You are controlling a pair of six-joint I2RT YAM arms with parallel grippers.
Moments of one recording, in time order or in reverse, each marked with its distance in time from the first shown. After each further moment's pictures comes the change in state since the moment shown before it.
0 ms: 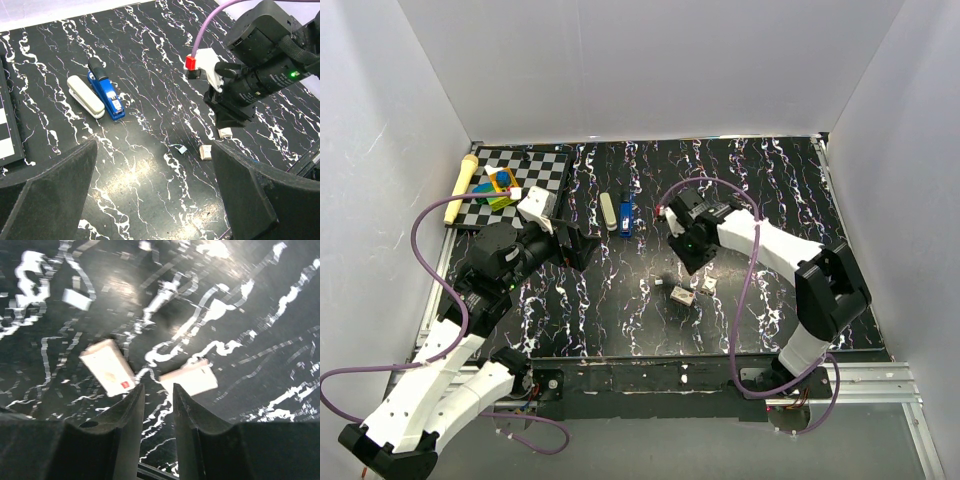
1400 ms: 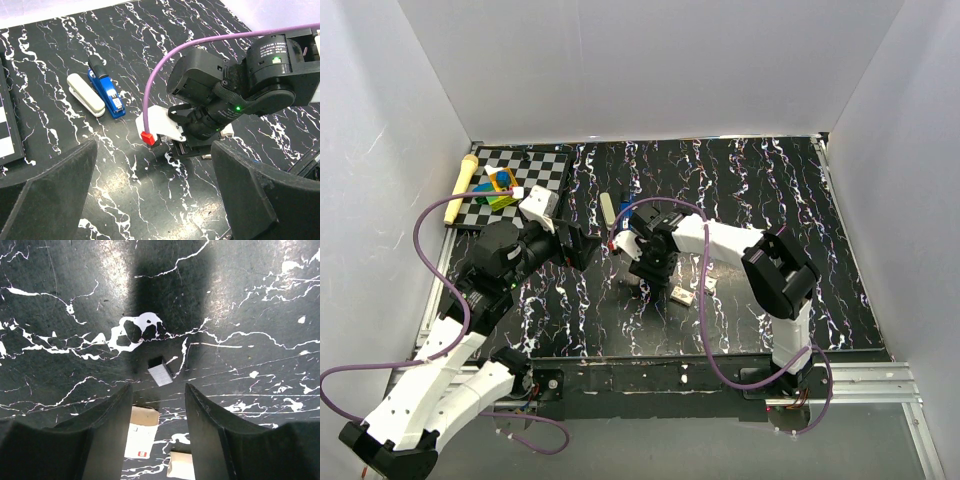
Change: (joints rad) left arm 0.000 0.011 0.000 0.000 -0.001 0.005; right arm 0.183 0.268 0.165 0.054 -0.169 -0.413
